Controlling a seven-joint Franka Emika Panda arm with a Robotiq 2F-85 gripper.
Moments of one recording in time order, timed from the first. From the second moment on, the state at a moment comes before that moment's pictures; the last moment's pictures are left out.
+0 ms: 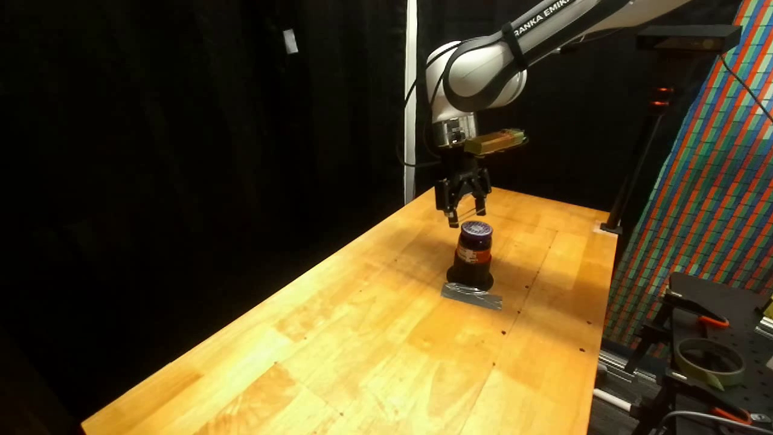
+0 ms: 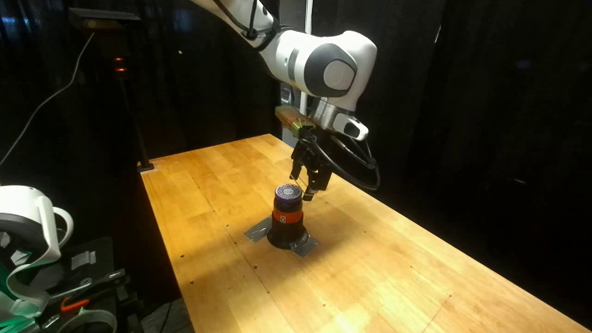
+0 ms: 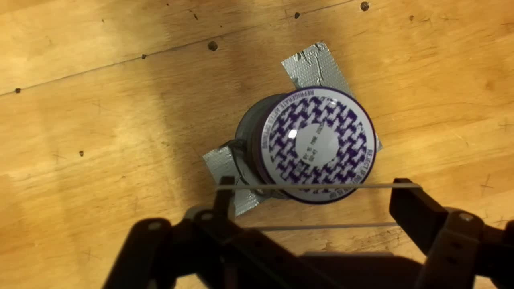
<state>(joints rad) 0.05 0.57 0.05 -1.60 0.07 1.88 0.26</state>
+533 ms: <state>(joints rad) 0.04 0.66 0.05 -1.51 0.08 1.76 0.18</state>
